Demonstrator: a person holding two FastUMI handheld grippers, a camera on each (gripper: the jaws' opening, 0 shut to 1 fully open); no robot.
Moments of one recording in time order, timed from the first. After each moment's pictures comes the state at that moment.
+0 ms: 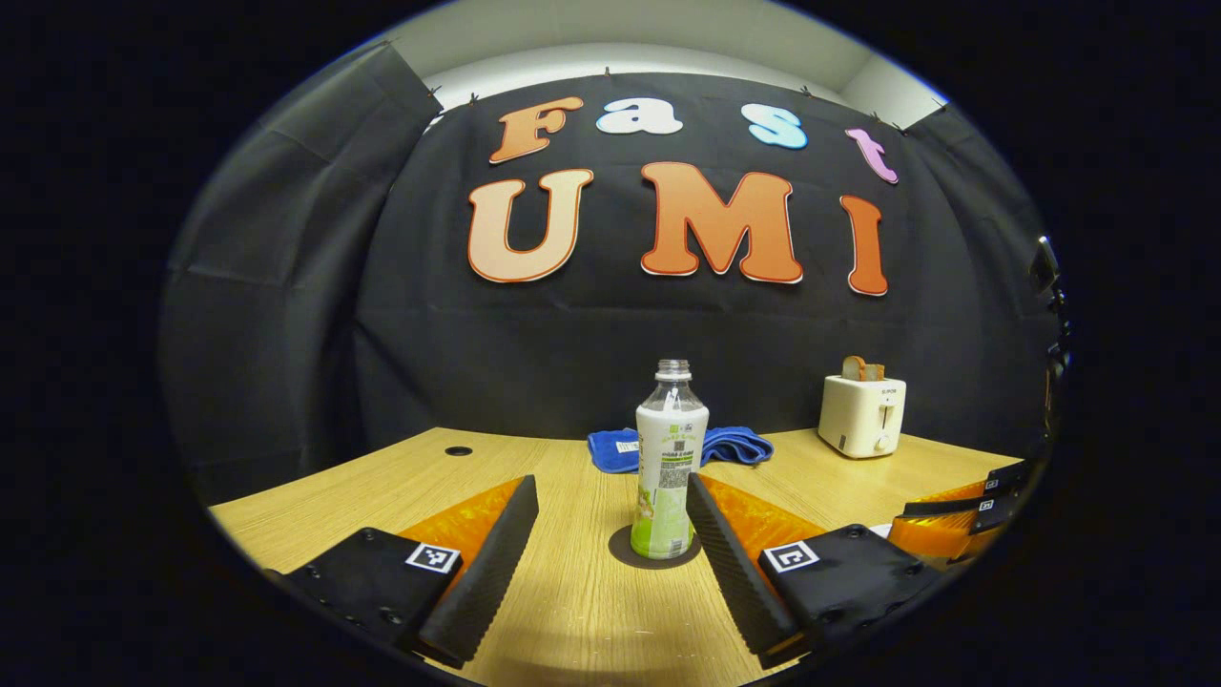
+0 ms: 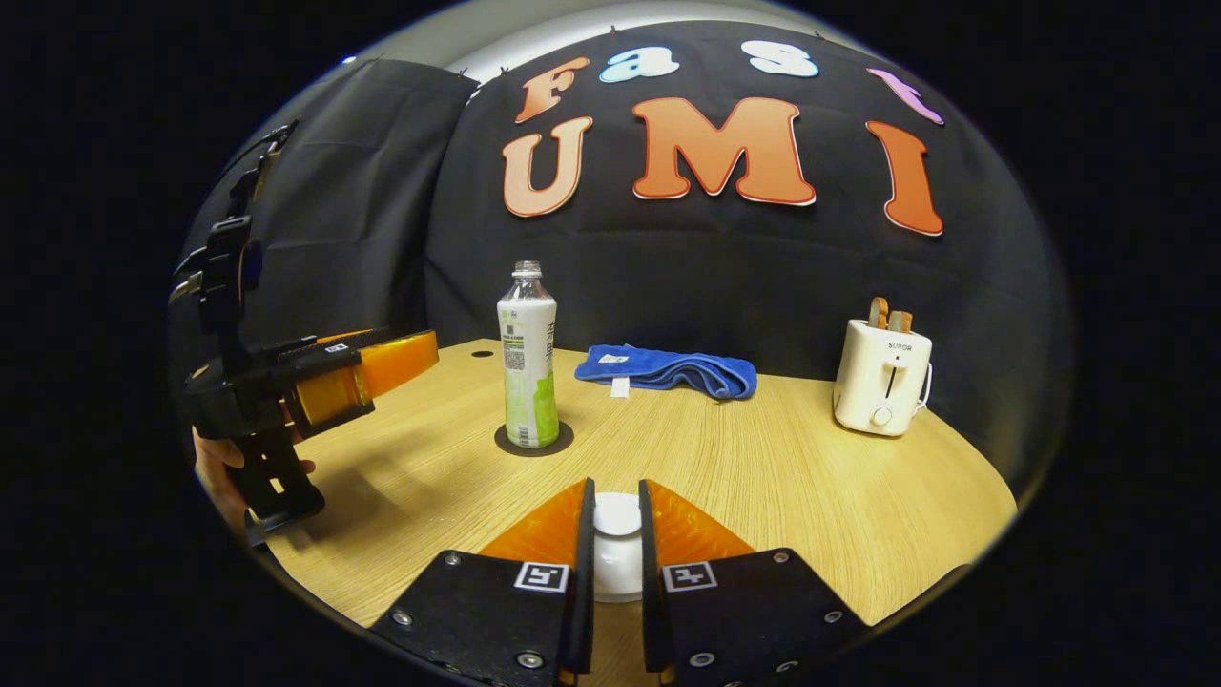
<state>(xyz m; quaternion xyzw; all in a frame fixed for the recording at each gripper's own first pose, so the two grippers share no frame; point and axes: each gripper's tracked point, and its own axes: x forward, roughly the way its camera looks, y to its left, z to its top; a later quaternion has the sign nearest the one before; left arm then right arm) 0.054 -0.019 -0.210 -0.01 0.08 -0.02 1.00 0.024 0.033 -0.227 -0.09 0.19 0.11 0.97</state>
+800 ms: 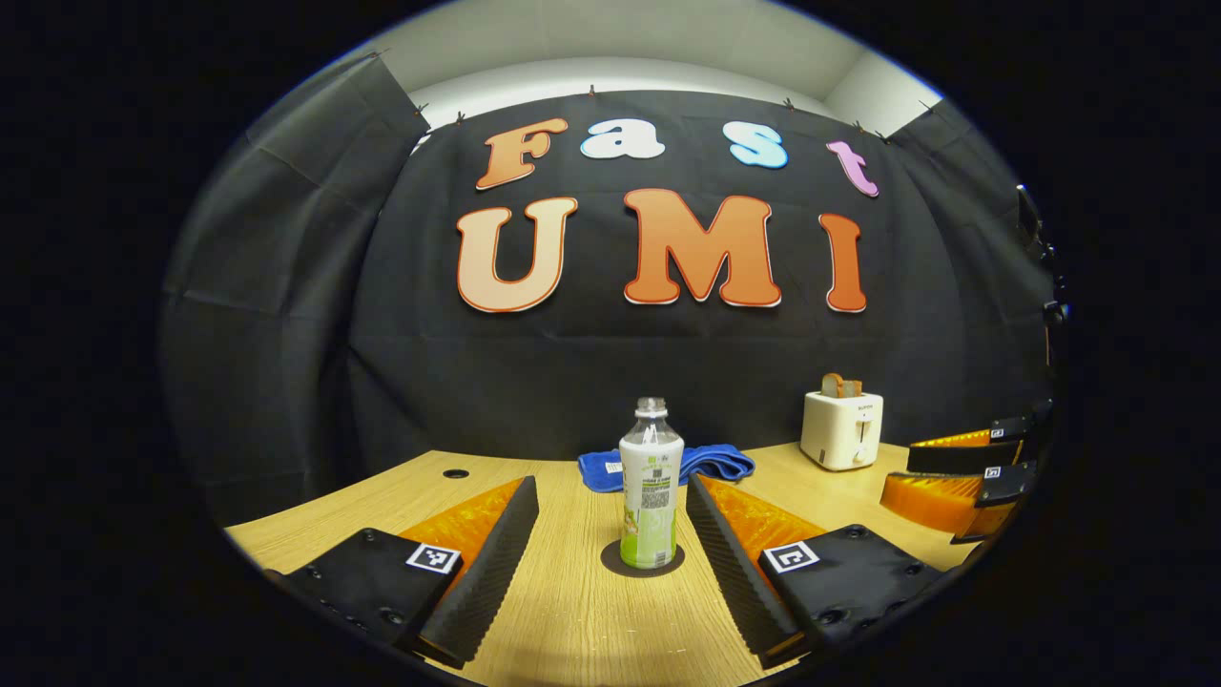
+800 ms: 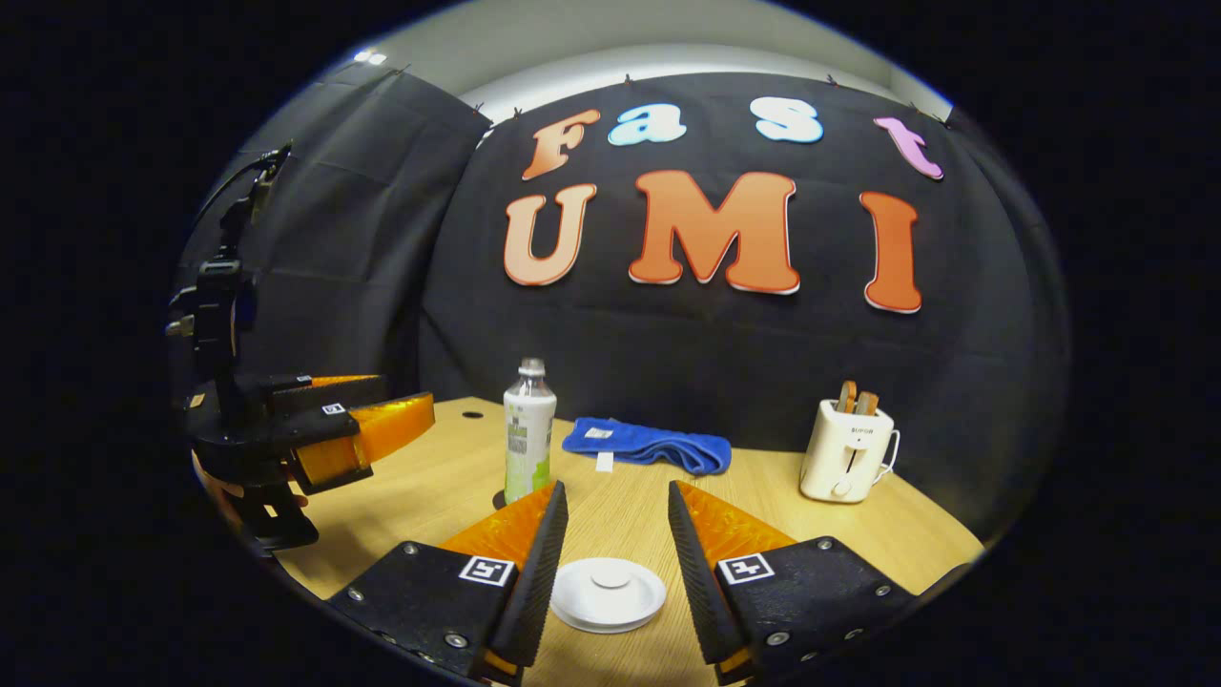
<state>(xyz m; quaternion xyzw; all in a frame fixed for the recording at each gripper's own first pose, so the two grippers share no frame) 0.030 -0.023 -0.150 0.00 0.04 -0.04 1.00 0.015 0.043 -0.120 -0.11 0.06 0.09 0.99</state>
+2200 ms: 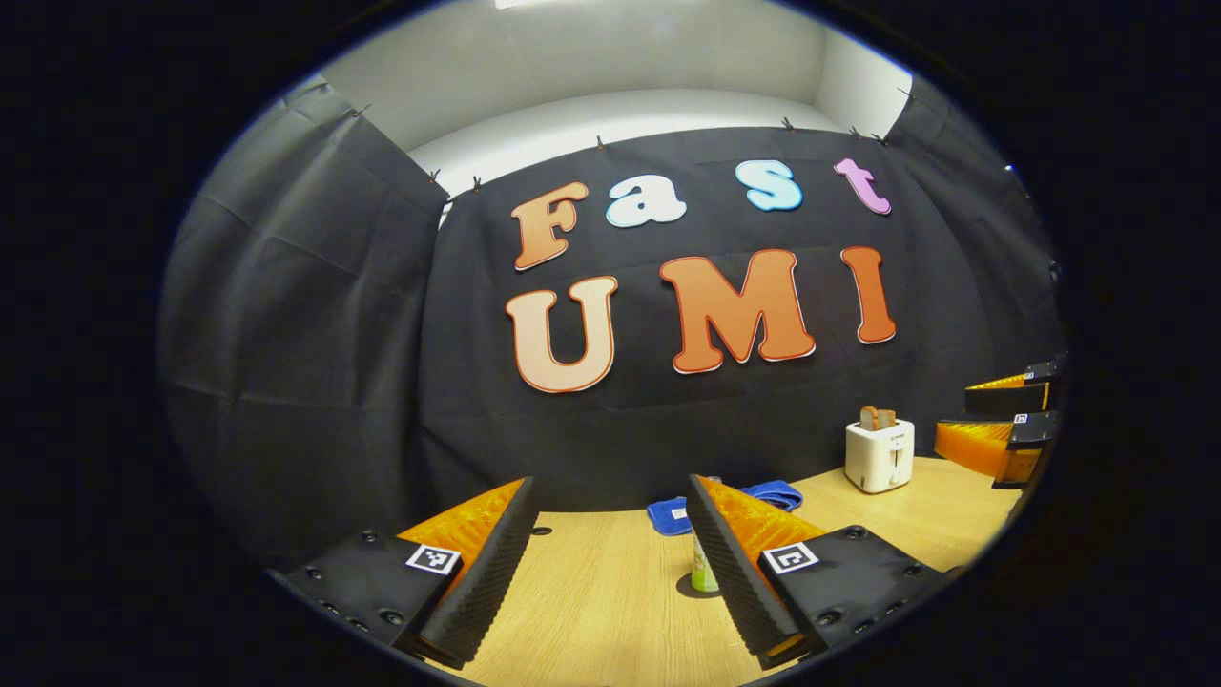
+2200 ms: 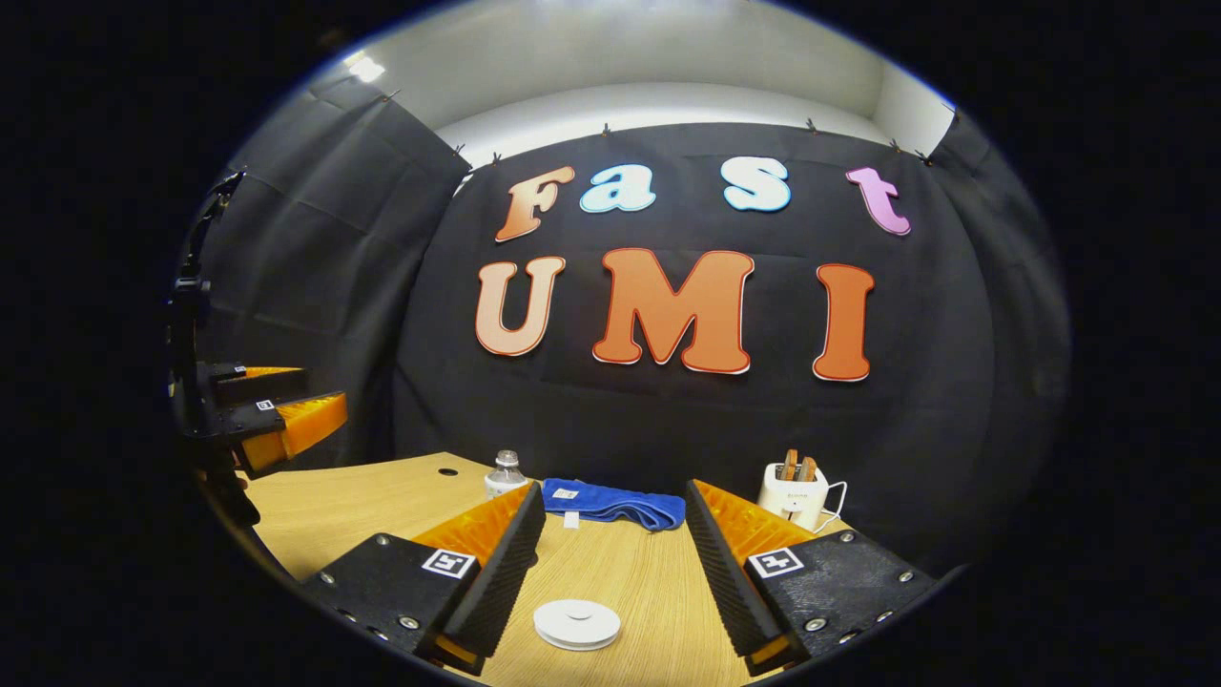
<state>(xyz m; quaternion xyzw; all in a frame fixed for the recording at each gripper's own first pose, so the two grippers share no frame) -0.025 0.027 -0.036 0.07 -0.01 0.04 1.00 -0.010 0.032 -0.028 -0.11 0.00 0.04 0.99</state>
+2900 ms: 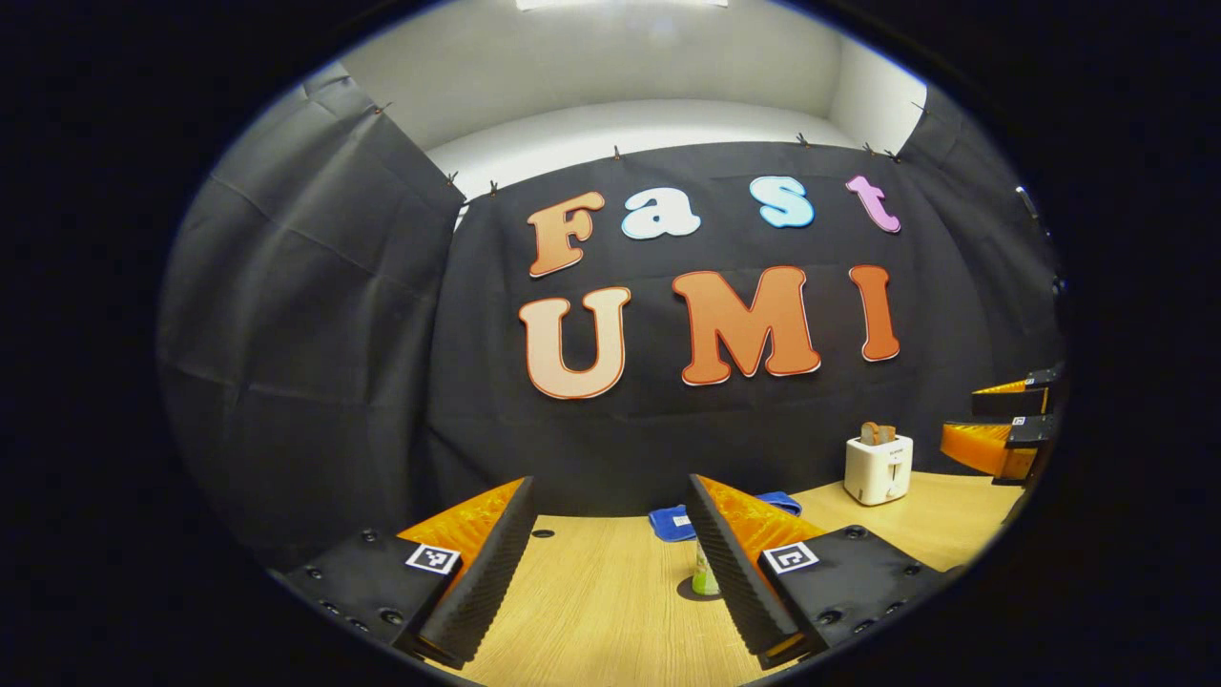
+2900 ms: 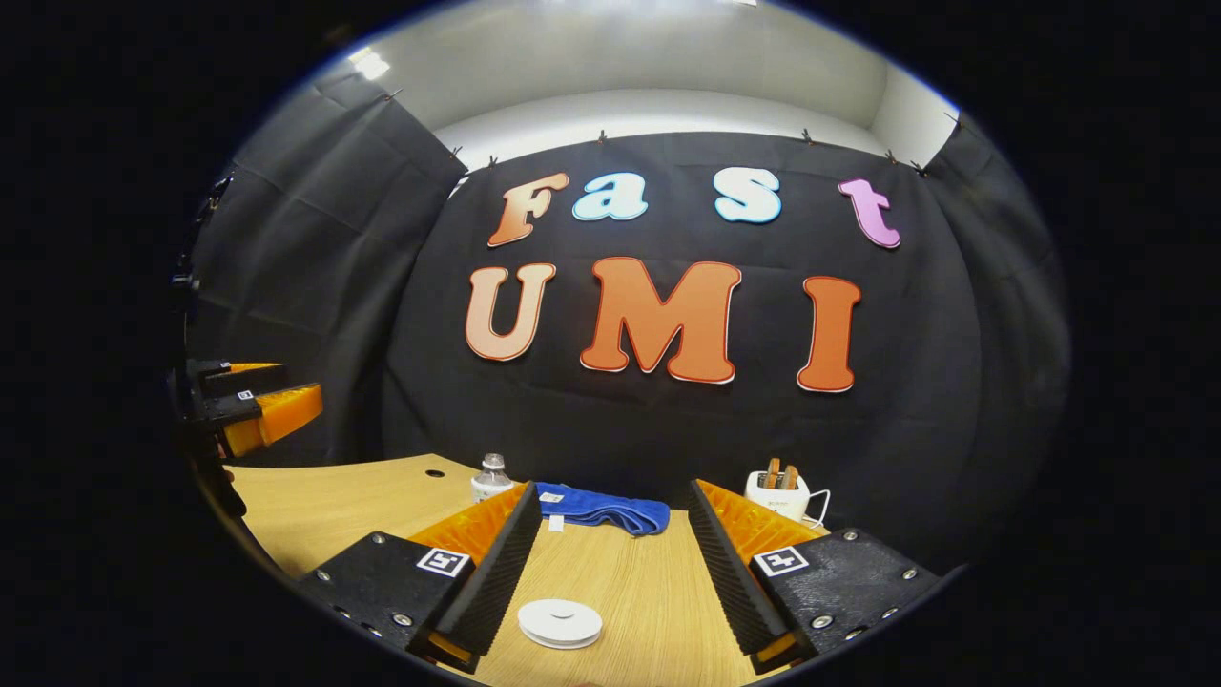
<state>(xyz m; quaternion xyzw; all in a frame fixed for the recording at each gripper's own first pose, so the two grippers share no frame) -0.039 0.038 -0.033 0.05 -0.02 0.05 1.00 -0.020 0.020 -0.017 -0.13 -0.02 0.02 0.99</state>
